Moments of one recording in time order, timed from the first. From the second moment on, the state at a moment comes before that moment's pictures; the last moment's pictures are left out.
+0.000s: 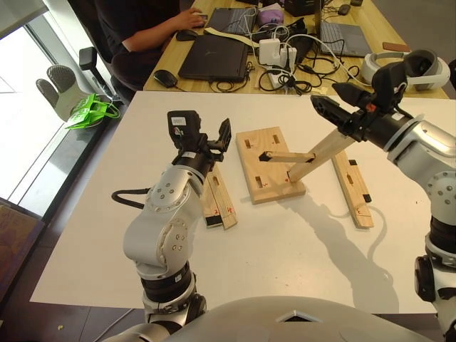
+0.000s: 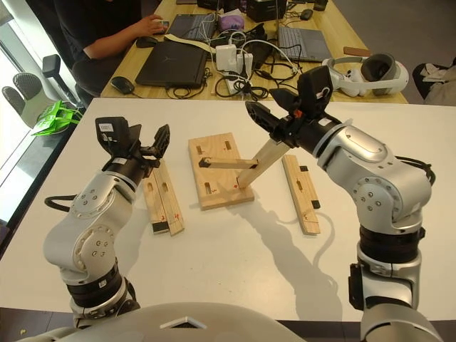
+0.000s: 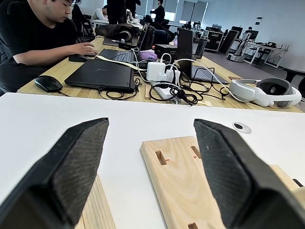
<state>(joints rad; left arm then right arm) -0.19 0.00 0.04 -0.75 -0.24 1.04 0.05 -0.45 -0.52 -0.09 -0.39 0.82 0.88 0.24</state>
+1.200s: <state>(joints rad) -0.02 0.21 0.14 -0.71 -0.19 1.43 -0.07 0.13 -0.34 -0.32 -0.71 0.68 1.25 -0.21</state>
